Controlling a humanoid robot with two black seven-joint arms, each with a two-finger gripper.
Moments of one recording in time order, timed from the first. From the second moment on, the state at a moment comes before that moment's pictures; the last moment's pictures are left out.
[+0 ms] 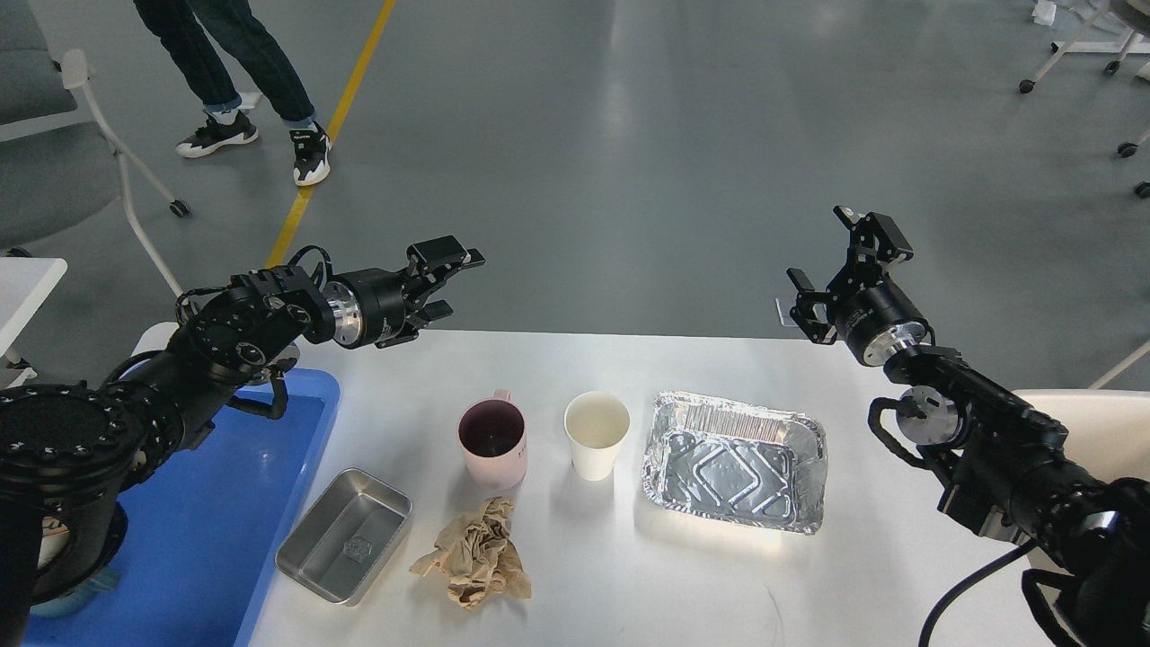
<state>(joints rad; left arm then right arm) -1.10 0.07 0.27 -0.21 0.25 -0.54 -0.41 0.81 -0.18 0.50 0.38 0.06 0.39 0.44</state>
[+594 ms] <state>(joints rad) -1.11 0.40 0.26 -0.56 0.45 -0.56 -0.58 0.82 -0.18 0.50 0.38 0.06 0.39 0.44</state>
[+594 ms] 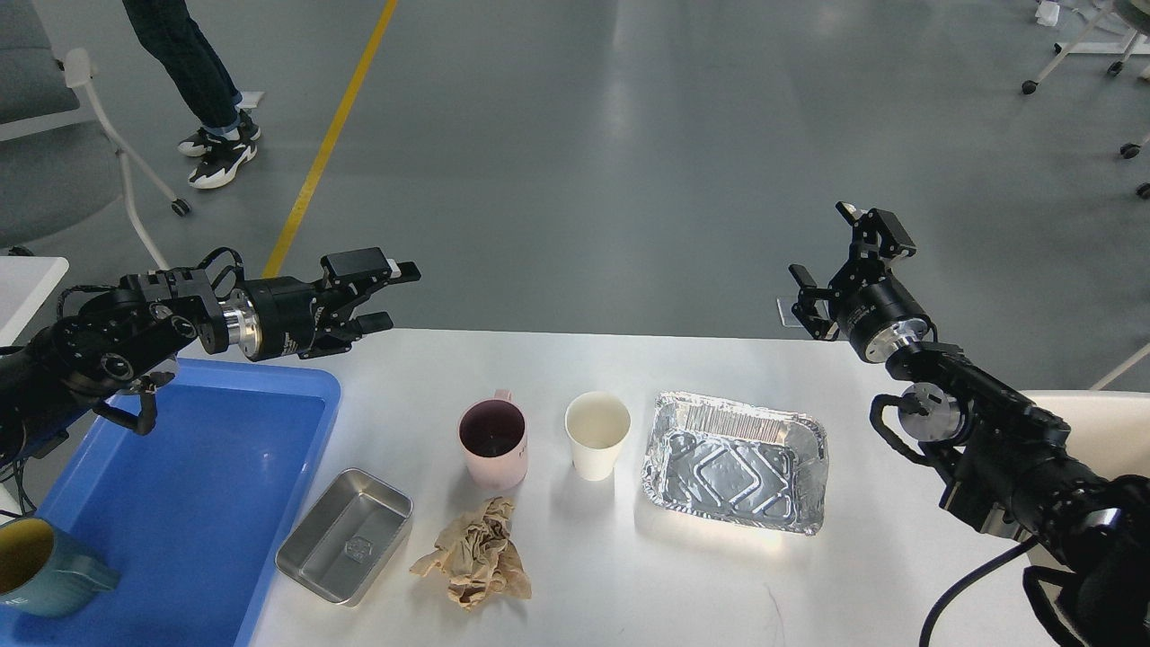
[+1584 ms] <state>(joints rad) -1.14 1.45 0.25 -1.55 0.60 -0.45 -0.16 0.85 -0.17 0.45 0.38 0.06 0.34 0.43</state>
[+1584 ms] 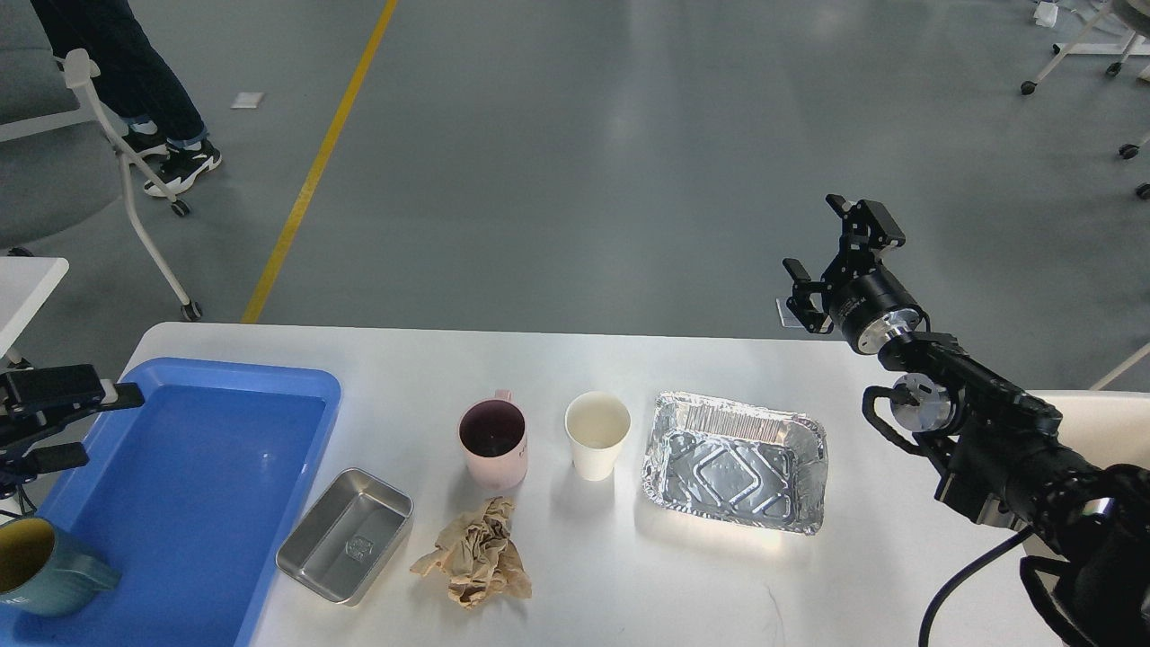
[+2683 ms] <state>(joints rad) -1.17 1.28 0.05 -1.35 0.68 -0.62 -0.02 0.84 -0.17 0.45 0.38 0.06 0.34 0.44</state>
